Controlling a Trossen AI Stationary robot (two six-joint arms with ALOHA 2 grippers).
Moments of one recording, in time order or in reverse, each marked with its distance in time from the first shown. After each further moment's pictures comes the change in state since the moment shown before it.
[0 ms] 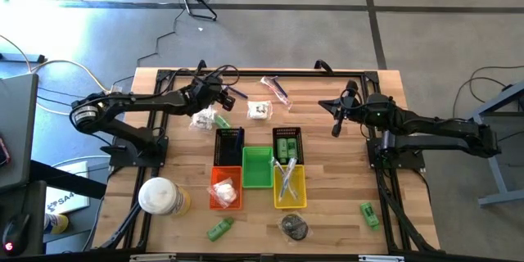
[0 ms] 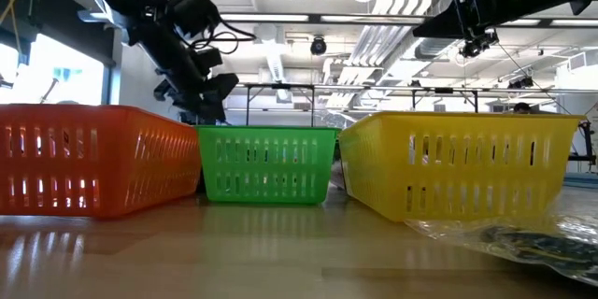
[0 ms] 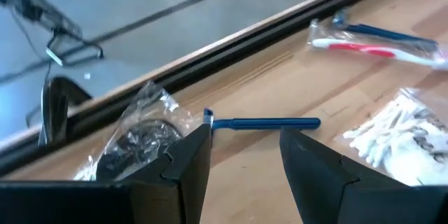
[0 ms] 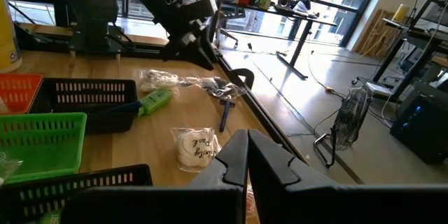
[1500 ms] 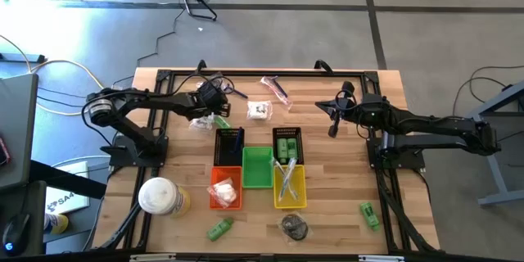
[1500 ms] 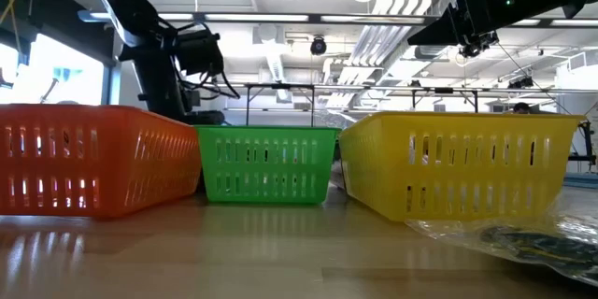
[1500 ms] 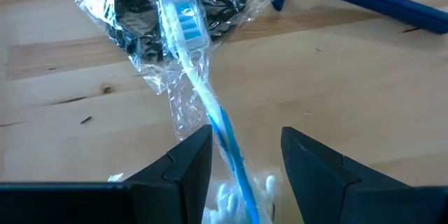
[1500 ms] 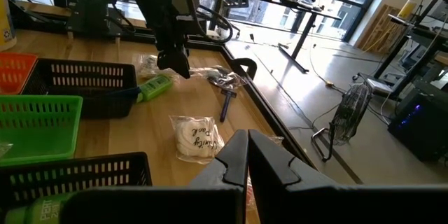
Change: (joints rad) left arm -0.002 0.150 -0.001 -0.280 0.025 -0.499; right arm 0.000 0.065 0.000 0.023 0.000 -0.033
